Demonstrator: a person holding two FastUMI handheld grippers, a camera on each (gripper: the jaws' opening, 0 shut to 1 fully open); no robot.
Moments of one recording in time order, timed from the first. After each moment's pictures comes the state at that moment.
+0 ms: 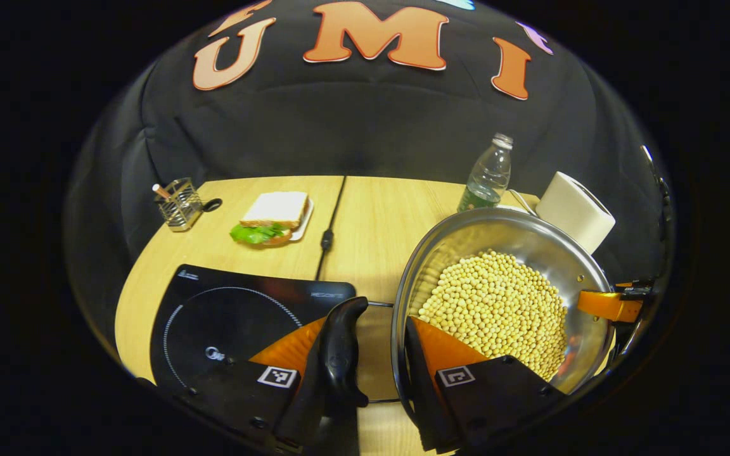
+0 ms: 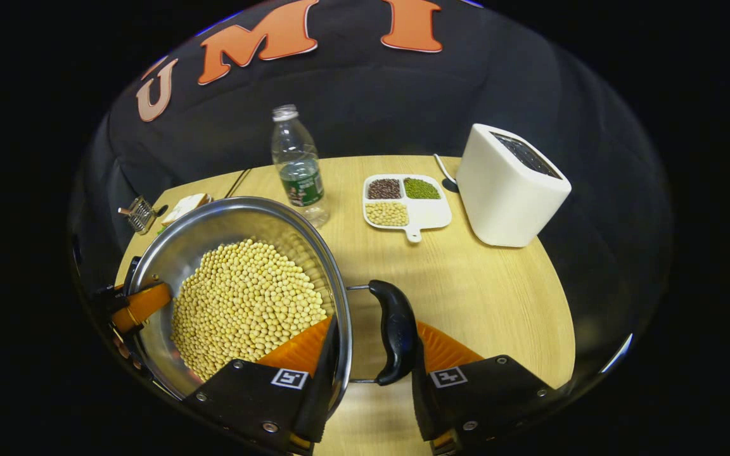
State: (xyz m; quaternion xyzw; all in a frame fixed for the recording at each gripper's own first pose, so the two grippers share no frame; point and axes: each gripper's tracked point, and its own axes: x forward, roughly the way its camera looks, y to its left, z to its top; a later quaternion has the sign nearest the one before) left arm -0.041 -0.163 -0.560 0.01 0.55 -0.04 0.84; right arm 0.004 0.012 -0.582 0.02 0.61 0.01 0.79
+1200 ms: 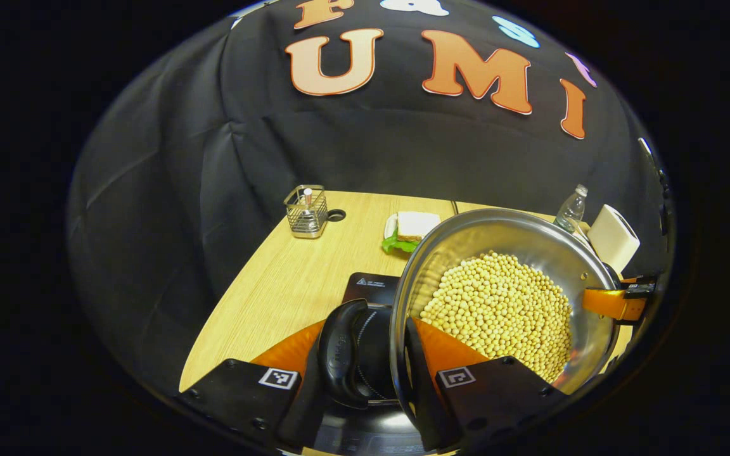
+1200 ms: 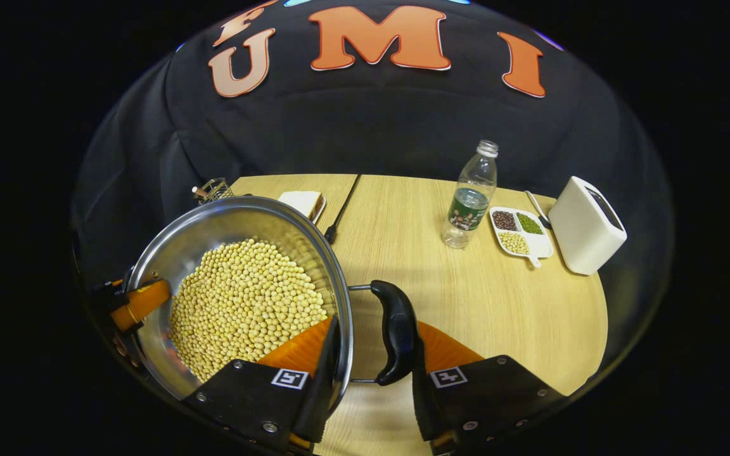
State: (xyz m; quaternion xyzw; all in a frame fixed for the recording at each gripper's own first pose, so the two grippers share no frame) left arm -0.058 0.062 -0.481 0.03 0.52 0.05 0.85; right arm 0.078 0.079 -0.716 0.01 0.58 0.11 0.80
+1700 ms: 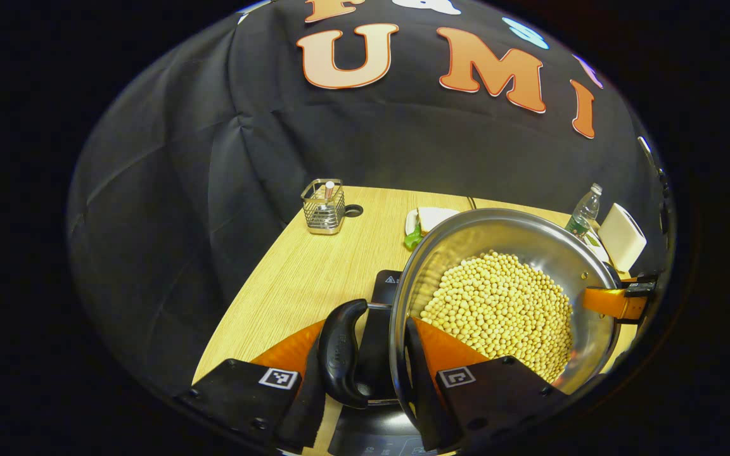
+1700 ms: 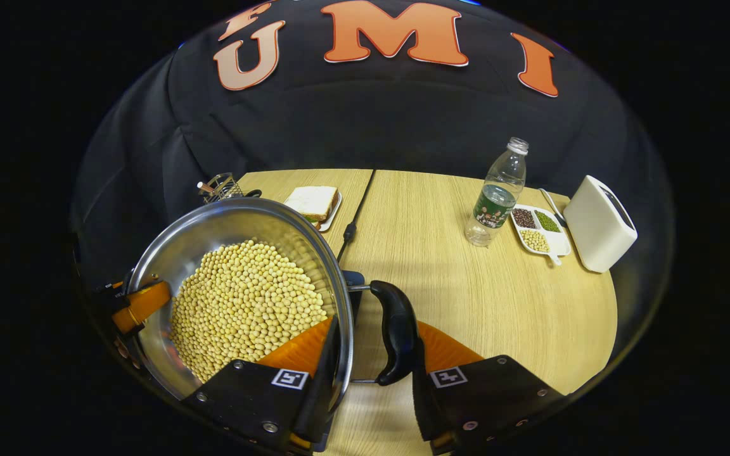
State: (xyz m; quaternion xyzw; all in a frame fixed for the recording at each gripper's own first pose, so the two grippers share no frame) left arm -0.056 0.099 -0.496 0.03 0.53 0.06 0.85; right arm 0.103 0.069 -0.704 0.01 0.59 0.11 0.80
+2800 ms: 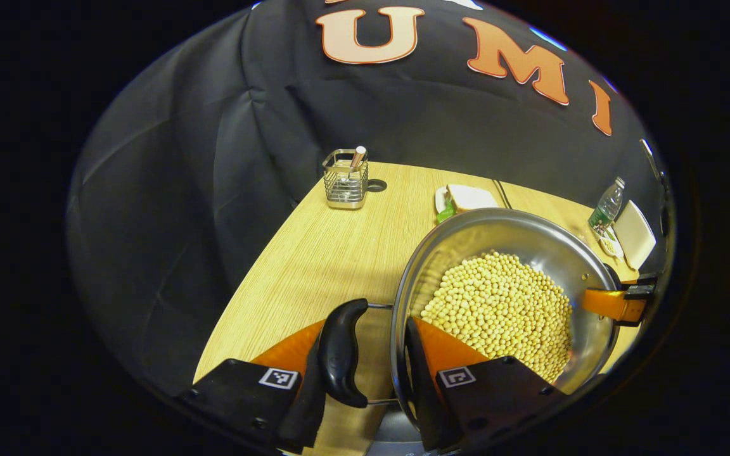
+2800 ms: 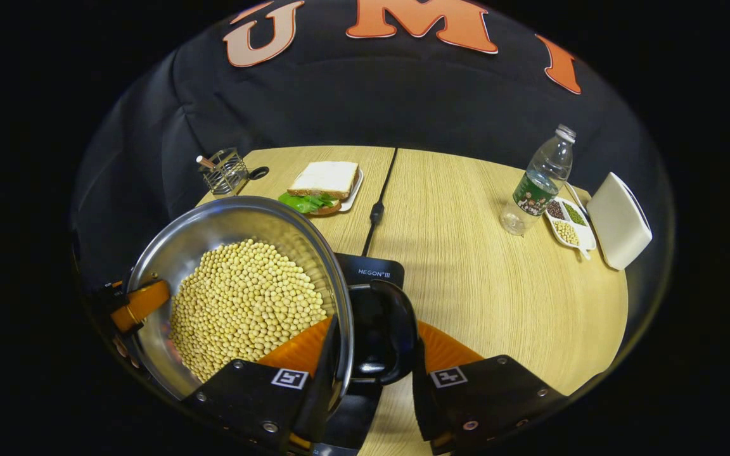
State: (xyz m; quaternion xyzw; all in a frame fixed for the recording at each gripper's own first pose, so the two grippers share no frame) left arm -0.051 0.131 -0.532 0.01 0.56 0.07 0.83; right arm 0.164 0.104 -0.751 -0.01 0.62 0.12 0.78
